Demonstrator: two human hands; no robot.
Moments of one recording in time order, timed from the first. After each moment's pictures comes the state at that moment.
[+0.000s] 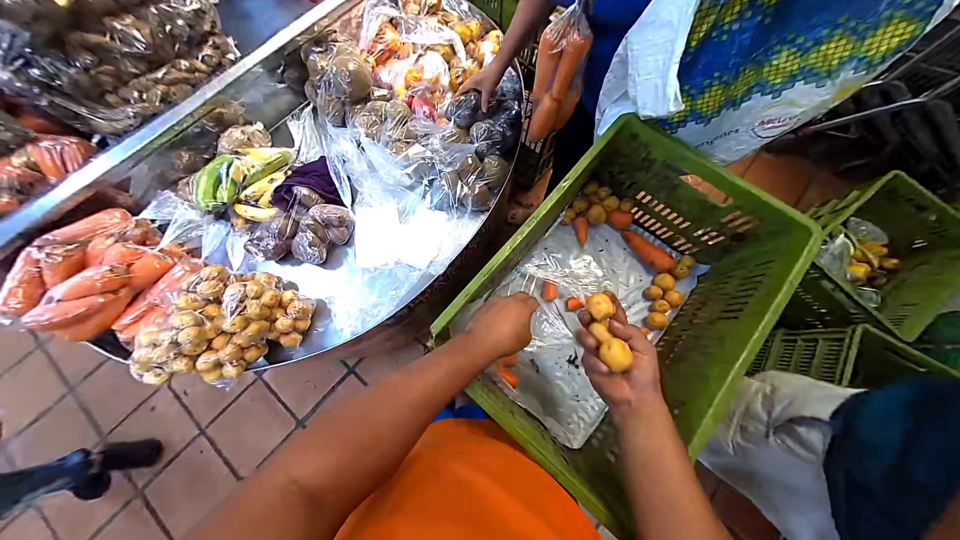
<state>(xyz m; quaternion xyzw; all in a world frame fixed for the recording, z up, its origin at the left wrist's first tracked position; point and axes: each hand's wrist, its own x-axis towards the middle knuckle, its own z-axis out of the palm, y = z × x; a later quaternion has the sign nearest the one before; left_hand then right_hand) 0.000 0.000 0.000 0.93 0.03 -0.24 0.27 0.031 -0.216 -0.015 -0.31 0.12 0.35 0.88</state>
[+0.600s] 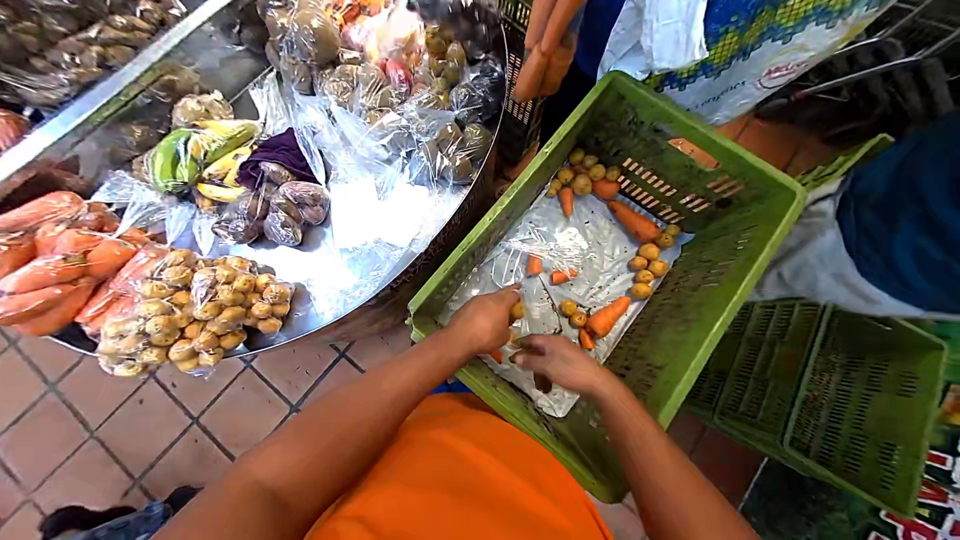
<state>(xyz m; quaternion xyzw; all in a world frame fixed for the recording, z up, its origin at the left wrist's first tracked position) -0.023 -0.015 -0.014 0.91 0.03 -0.28 0.31 0.005 -0.210 -0.017 -0.74 -0.14 0.54 0.37</state>
